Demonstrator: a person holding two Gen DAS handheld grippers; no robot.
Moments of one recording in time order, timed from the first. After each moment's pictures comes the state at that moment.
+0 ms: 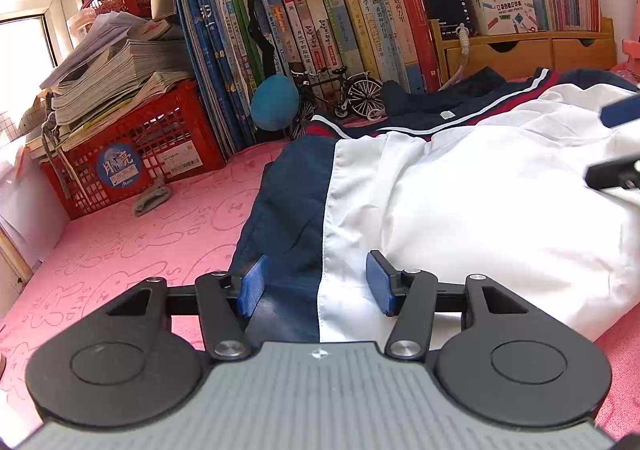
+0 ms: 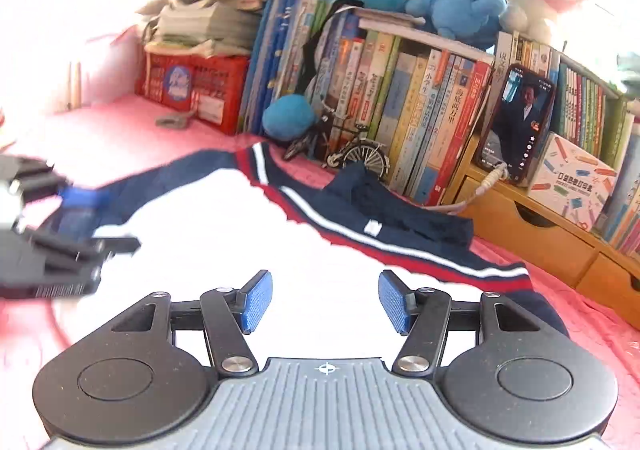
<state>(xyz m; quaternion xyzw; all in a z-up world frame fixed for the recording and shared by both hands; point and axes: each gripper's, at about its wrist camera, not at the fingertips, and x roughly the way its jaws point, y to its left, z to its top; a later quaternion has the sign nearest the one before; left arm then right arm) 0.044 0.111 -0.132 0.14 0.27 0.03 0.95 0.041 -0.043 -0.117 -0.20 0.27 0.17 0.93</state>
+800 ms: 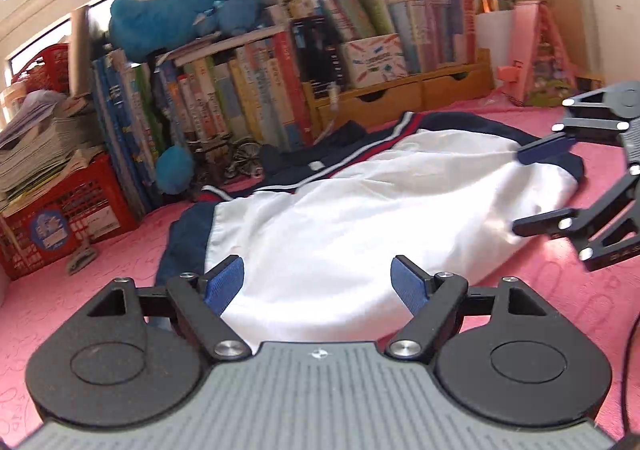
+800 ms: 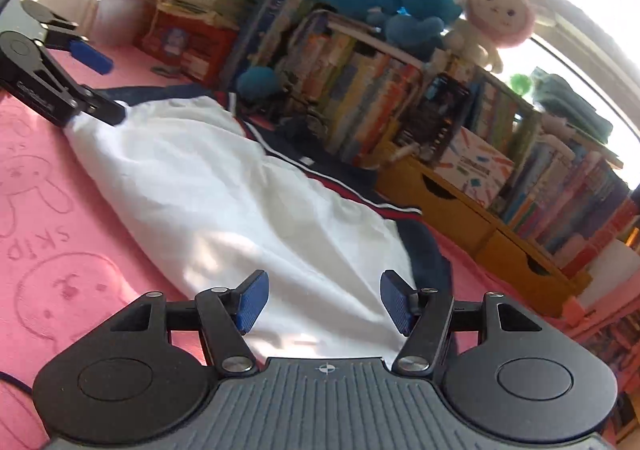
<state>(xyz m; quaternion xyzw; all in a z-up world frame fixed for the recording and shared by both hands) -0.028 0.067 -0.104 0.17 0.22 -0.17 0.94 -0.068 -0.072 -0.118 -0.26 0.22 0.16 0.93</state>
